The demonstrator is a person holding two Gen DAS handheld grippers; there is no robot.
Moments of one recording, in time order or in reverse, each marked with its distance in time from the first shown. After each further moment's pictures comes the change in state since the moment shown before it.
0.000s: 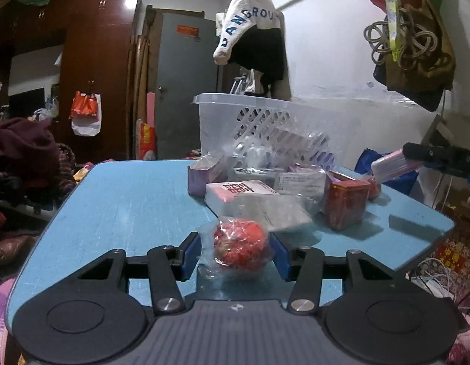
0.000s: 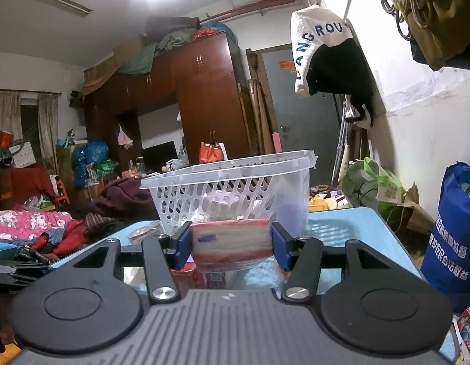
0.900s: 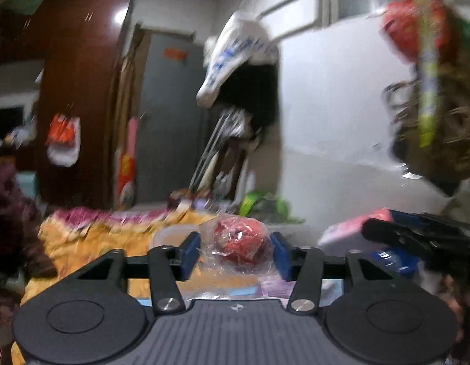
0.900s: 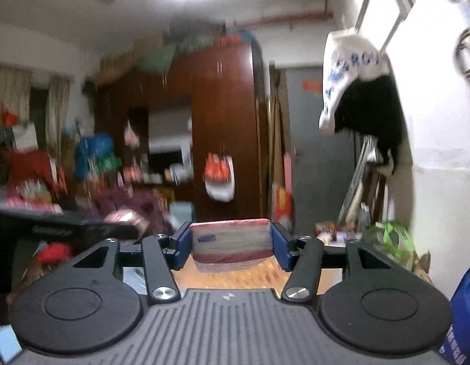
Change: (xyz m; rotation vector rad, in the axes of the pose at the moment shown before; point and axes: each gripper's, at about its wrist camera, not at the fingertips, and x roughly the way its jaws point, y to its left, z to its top) left arm 0.134 -0.002 0.213 -0.057 -0.042 -0.058; right arm 0.125 0.018 0.125 -0.160 0.012 0.011
